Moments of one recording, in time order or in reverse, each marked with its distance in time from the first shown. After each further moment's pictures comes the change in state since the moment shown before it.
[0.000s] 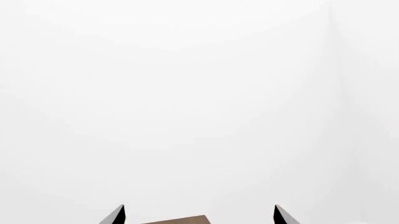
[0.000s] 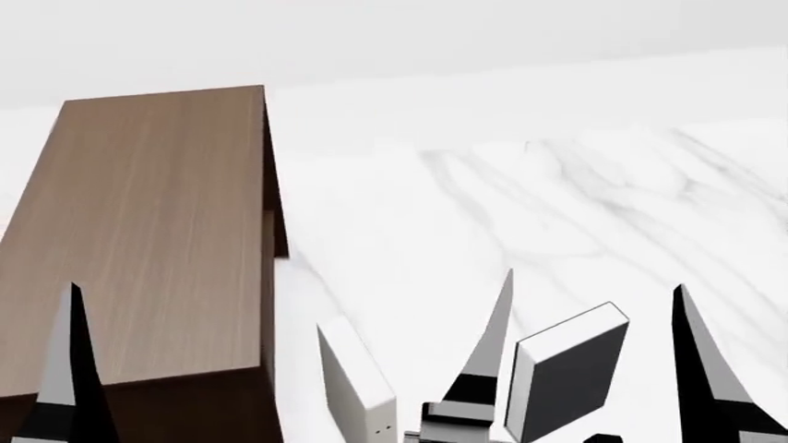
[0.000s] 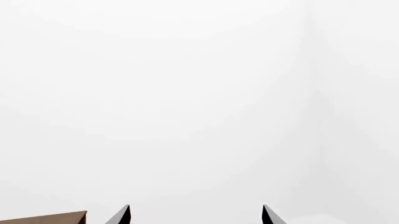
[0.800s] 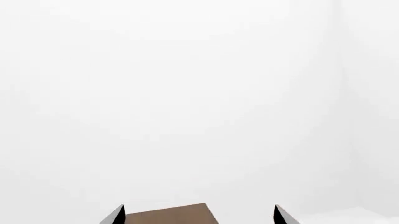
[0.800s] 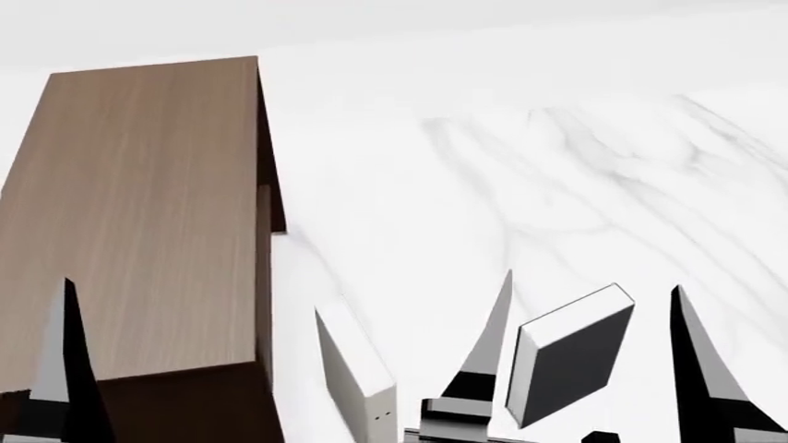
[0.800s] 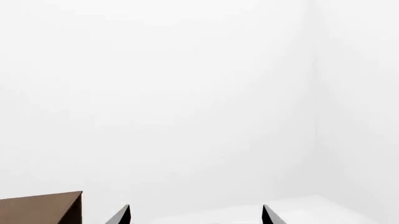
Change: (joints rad) left arm -0.054 -0.152 0.070 0.017 -0.127 -0.002 -0.190; right arm 0.013 0.019 -0.017 0.003 0.010 0.022 0.033
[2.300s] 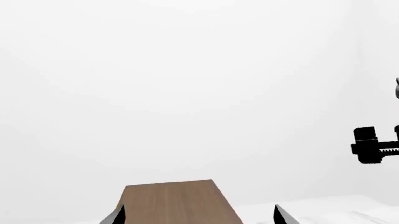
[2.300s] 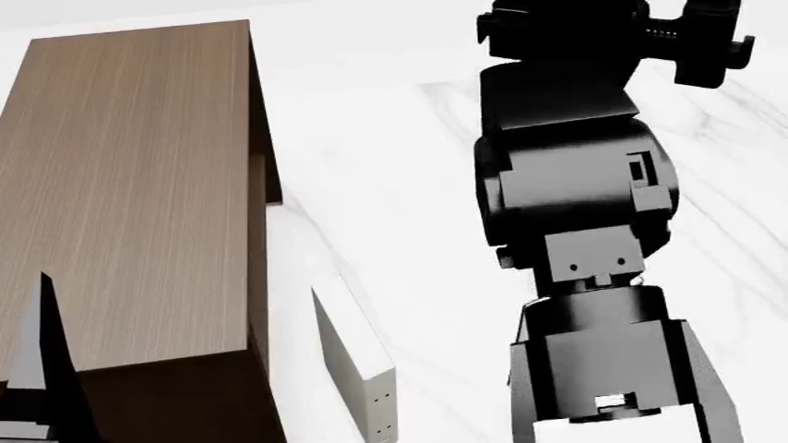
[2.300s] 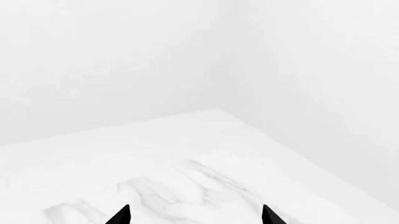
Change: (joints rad) left arm -0.043 -0.153 0.052 -0.035 -0.176 0.083 -0.221; right arm 1.336 -0.233 -0.066 1.728 -0.029 0.074 0.137
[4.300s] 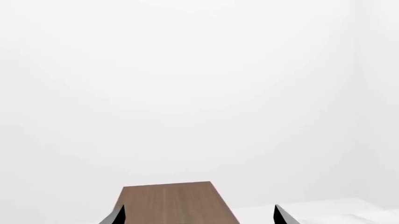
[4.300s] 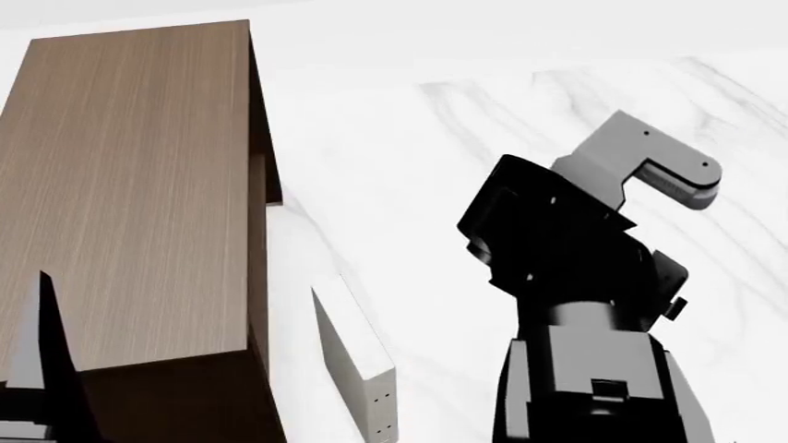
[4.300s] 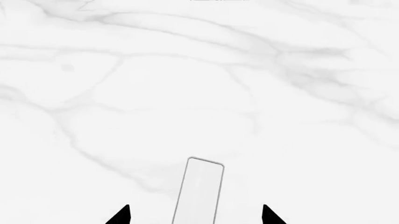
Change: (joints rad) left arm -0.010 -0.036 0.032 -0.023 -0.016 0.057 -0.033; right arm 0.030 -0.040 0.315 0.528 0.384 -0.066 0.410
